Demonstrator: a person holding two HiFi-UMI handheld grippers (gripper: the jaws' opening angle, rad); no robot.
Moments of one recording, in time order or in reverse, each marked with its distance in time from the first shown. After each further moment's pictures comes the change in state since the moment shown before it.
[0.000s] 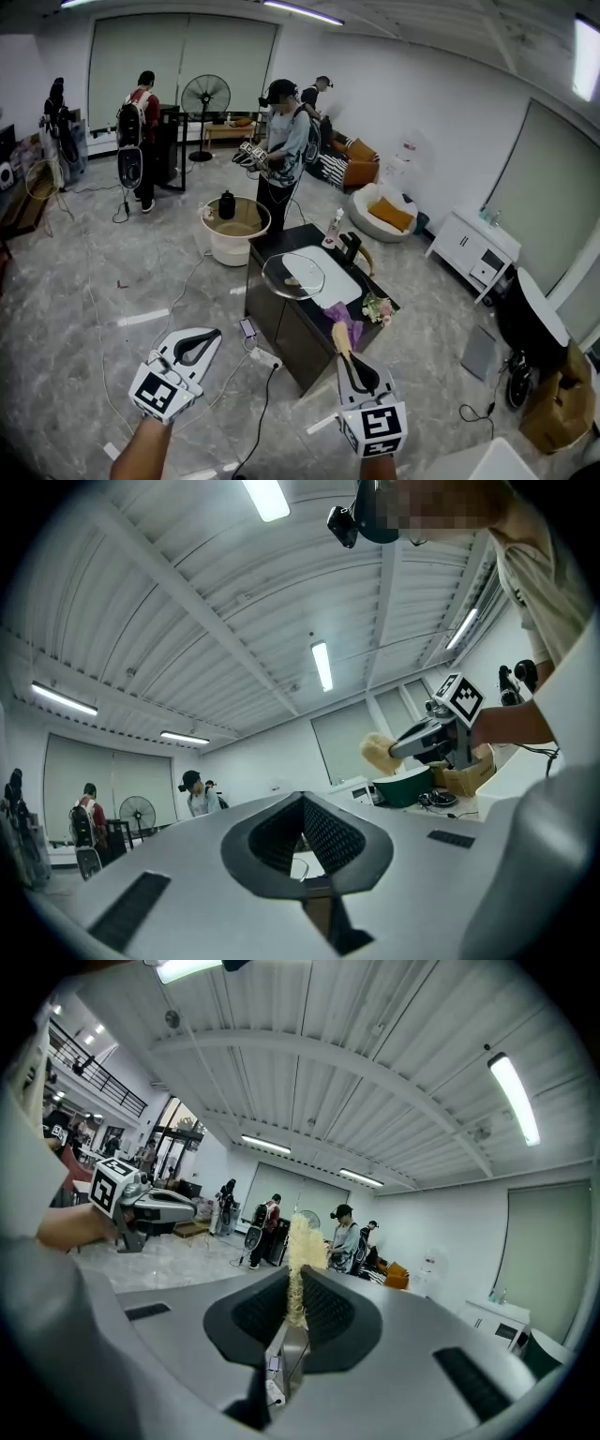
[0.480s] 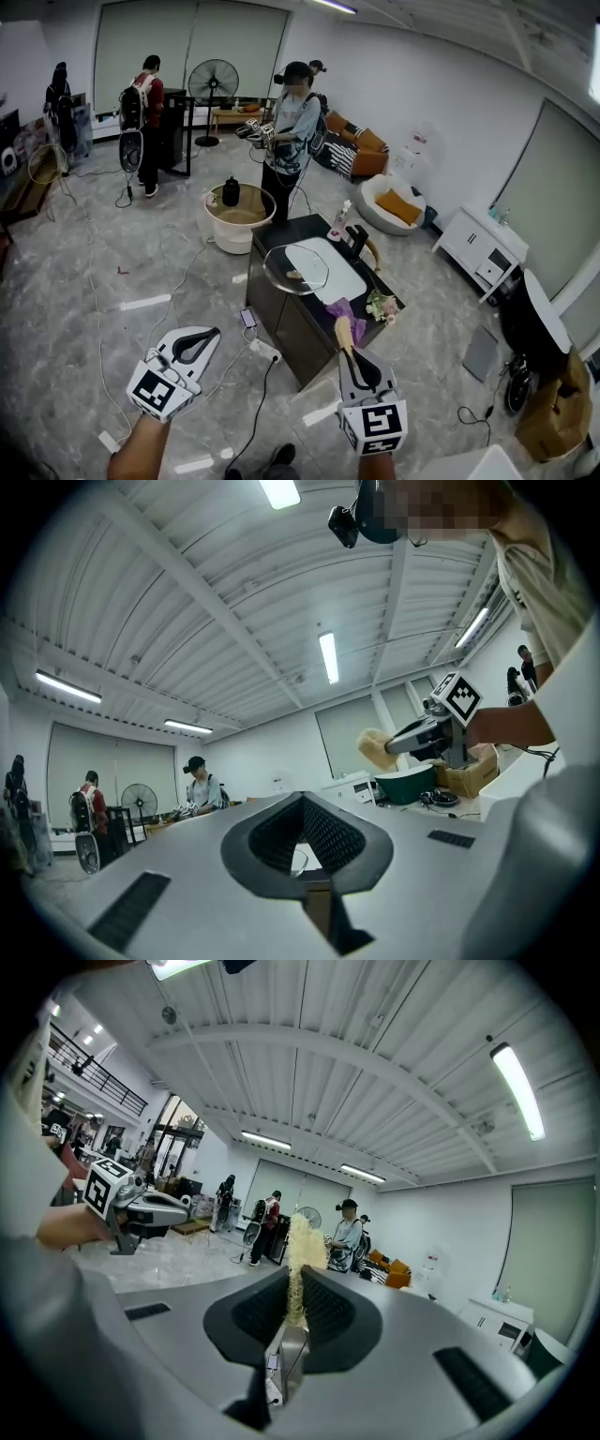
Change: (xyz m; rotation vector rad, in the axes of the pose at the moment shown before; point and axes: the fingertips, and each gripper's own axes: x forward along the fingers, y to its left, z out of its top) left arm 0.026 0.010 -0.035 -0.061 0.076 0.012; right arm 0.041 -0.021 -0.016 0.006 0.014 0.013
